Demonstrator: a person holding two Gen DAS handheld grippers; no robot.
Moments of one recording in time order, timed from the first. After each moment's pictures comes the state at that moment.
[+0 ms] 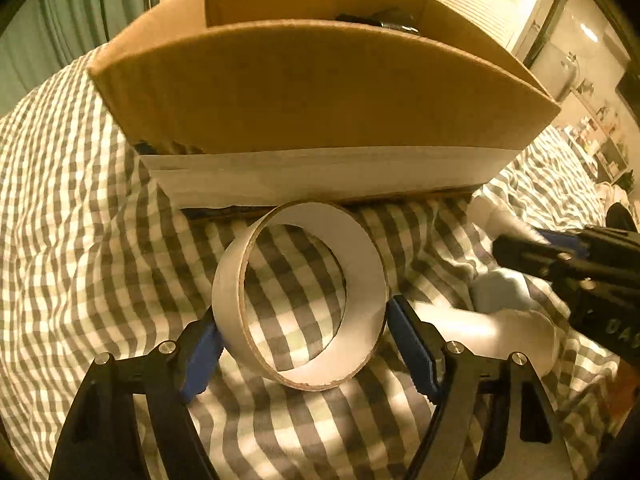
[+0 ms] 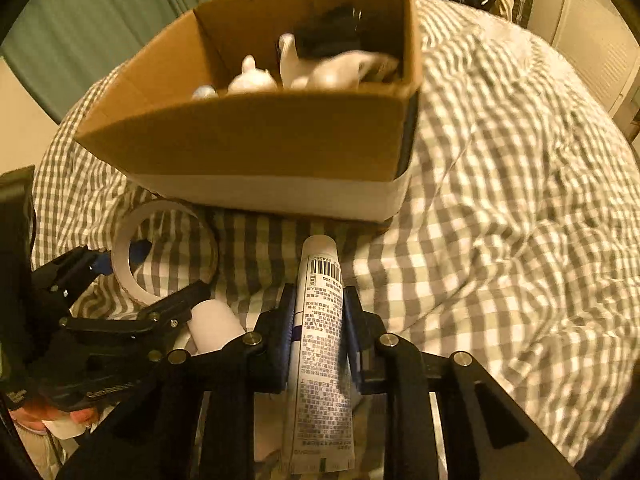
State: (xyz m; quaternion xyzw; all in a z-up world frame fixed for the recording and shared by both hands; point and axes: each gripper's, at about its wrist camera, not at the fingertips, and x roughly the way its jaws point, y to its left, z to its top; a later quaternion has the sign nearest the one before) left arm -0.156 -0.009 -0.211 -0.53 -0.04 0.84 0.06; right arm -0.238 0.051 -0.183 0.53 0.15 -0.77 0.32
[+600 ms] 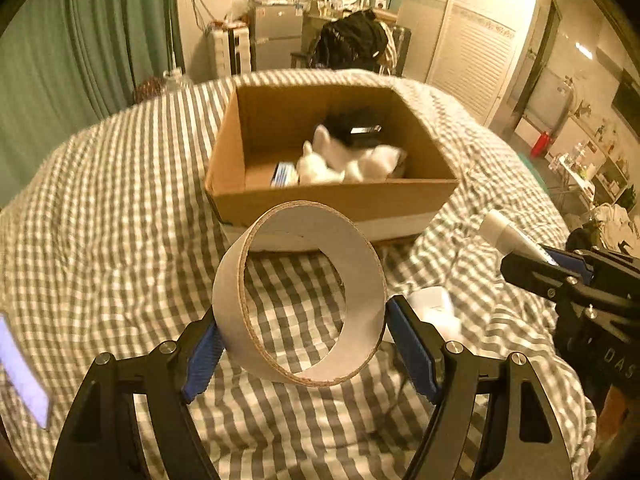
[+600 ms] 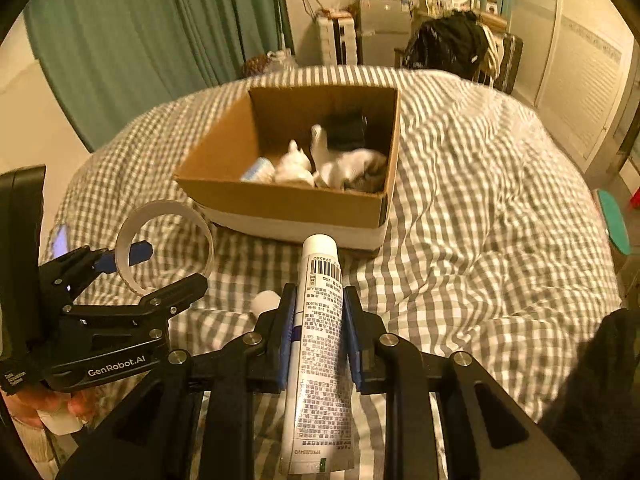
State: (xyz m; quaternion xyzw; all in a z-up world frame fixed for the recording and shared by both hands) left arm -0.110 -0.004 -0.093 -0.46 -0.03 0.89 0.03; right arm -0.176 0.077 -0.093 0.44 0.14 -0.82 0.34
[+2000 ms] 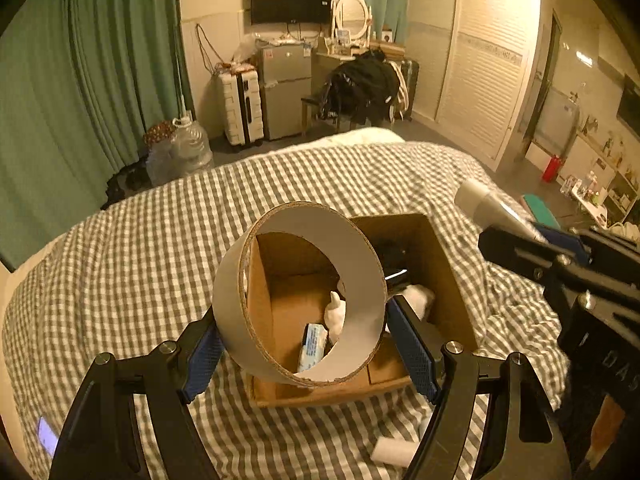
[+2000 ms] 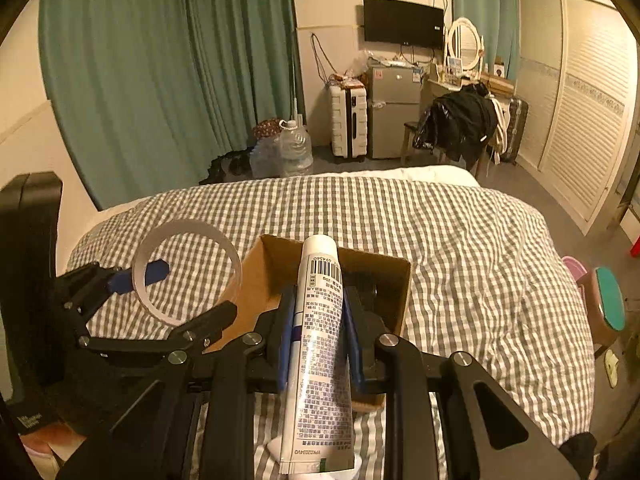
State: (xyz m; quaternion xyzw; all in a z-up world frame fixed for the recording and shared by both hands) left arm -0.252 -0.029 -0.023 -0.42 -0.01 0.91 0.01; right arm -0.258 -0.005 0.007 0.35 0.12 -0.86 0.36
